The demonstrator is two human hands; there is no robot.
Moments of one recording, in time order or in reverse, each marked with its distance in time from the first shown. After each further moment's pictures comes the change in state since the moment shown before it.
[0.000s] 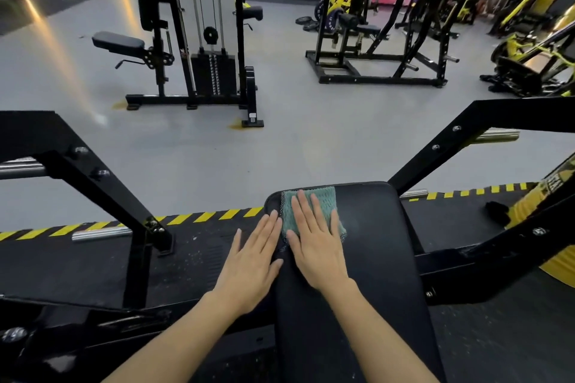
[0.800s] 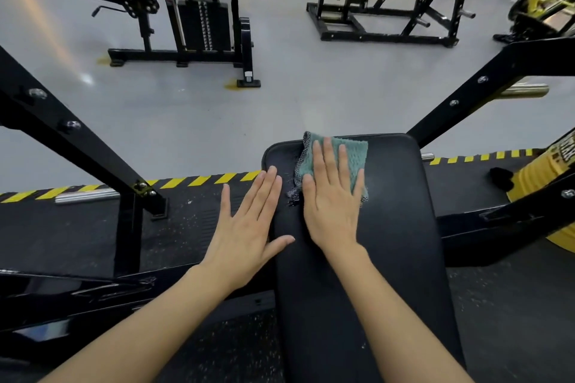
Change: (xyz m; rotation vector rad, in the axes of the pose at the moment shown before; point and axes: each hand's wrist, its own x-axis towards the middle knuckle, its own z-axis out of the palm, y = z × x) left_hand -0.005 -0.006 0.022 0.072 0.074 0.078; right_hand 0.006 -0.001 0.013 0.055 0.193 0.231
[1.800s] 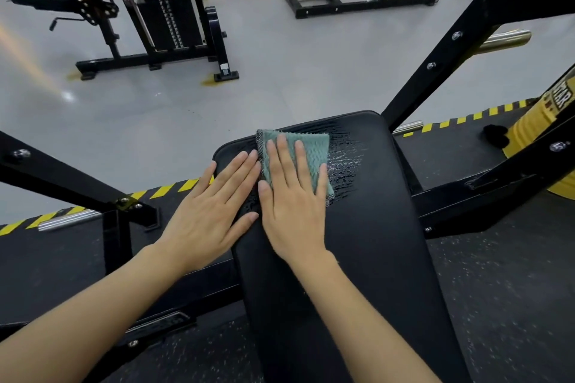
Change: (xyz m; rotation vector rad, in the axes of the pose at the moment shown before) left_hand 0.049 -0.015 -0.015 0.070 -0.021 0.274; right_hand -0.010 0.003 0.001 0.025 0.040 -0.013
